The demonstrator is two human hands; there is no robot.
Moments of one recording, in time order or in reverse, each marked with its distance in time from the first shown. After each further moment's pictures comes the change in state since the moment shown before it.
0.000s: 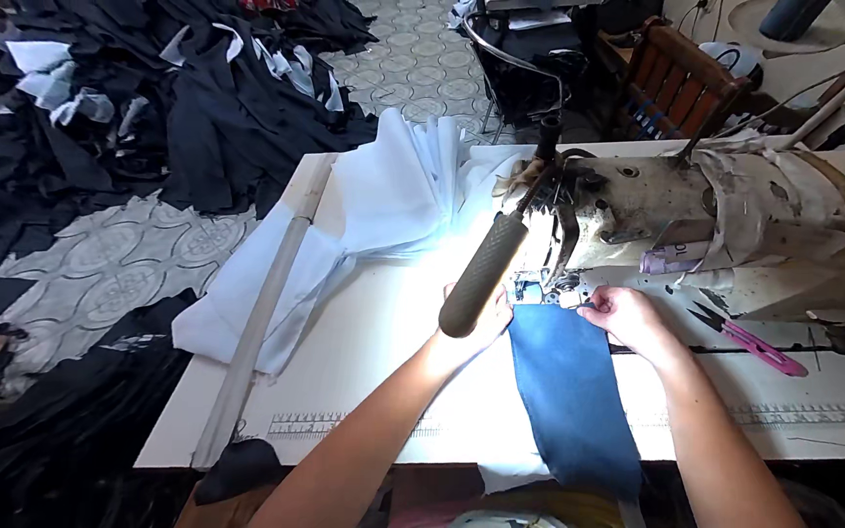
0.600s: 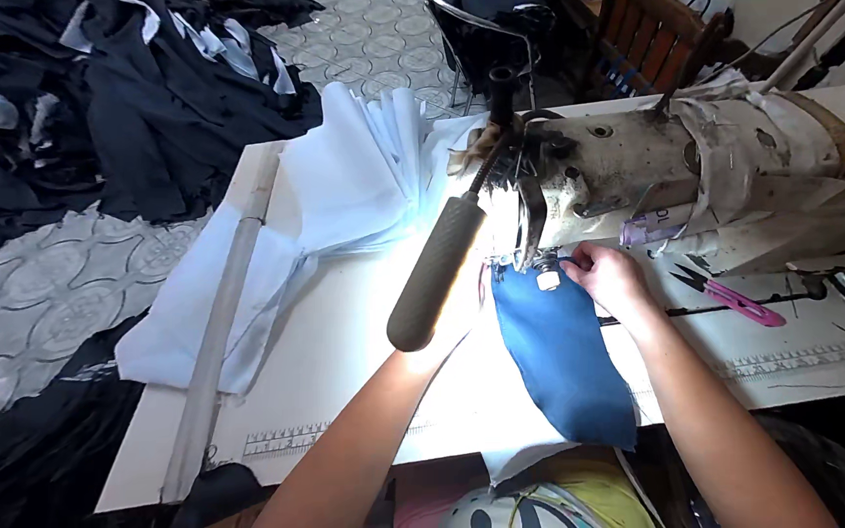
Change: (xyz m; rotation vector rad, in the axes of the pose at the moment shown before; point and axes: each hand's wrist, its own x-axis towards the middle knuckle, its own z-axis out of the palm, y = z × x) left_hand 0.009 -0.010 0.025 0.205 0.305 0.169; right_hand 0.009 -0.005 0.006 -0.027 0.208 0.070
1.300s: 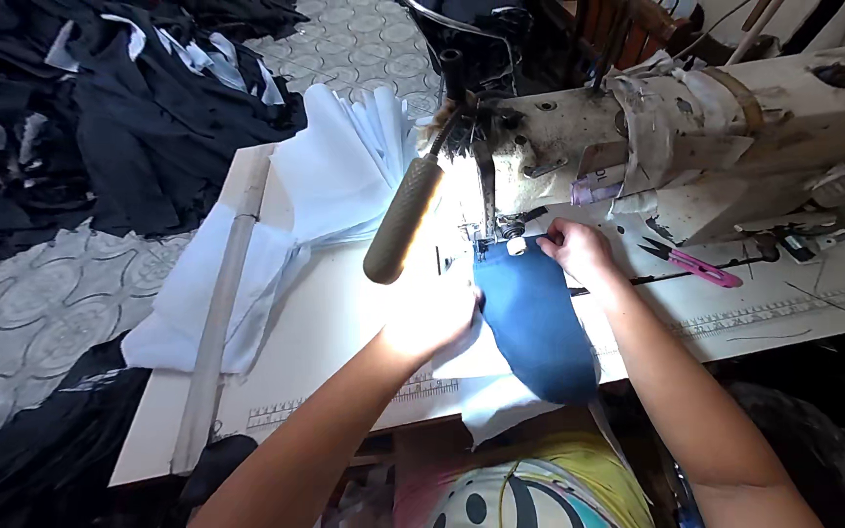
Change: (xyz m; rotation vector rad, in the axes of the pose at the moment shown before) left_hand -0.017 0.027 -0.049 0.169 -0.653 0.098; right_hand 0.000 0.006 0.004 0.026 0.073 -0.079
